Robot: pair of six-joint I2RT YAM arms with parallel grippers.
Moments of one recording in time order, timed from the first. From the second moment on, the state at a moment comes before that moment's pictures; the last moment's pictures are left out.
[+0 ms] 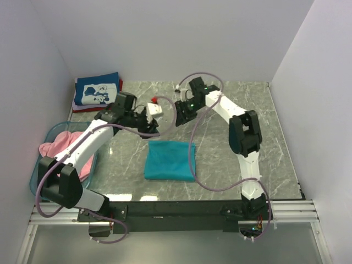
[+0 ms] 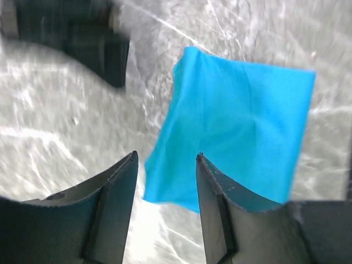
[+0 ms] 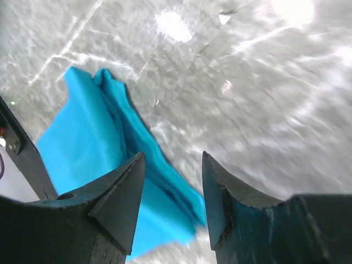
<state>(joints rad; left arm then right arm) -0.42 1.43 1.18 -0.54 0.71 0.68 0.42 2.24 1.89 -0.82 -0.63 -0.07</state>
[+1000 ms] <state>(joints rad) -0.18 1.81 1.11 -0.41 0.87 0.26 0.42 1.99 1.46 -0.79 -0.62 -0.30</state>
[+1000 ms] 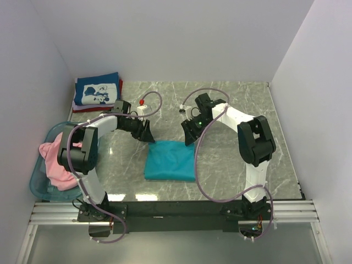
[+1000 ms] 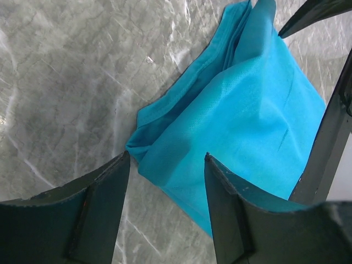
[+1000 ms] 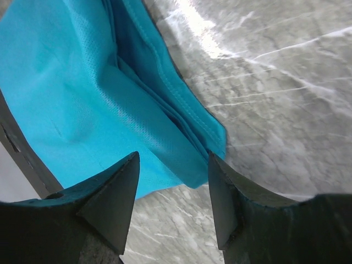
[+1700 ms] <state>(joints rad) -0.18 1.81 1.10 -0.43 0.87 0.30 0.42 2.00 1.45 -0.81 -0.58 -0.36</state>
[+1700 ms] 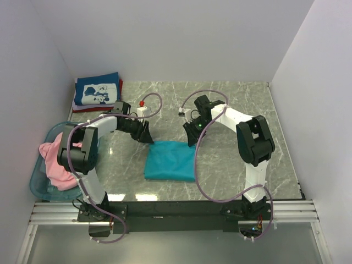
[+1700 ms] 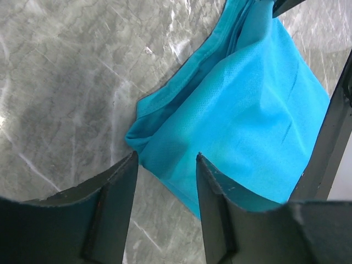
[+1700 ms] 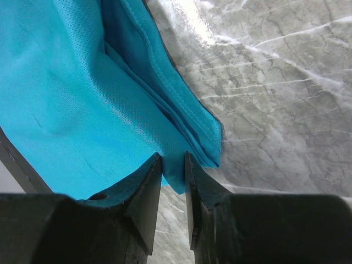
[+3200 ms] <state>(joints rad) -0.04 1.92 1.21 -0.26 0.87 0.06 0.32 2.11 1.70 -0.71 -0.44 -0.18</state>
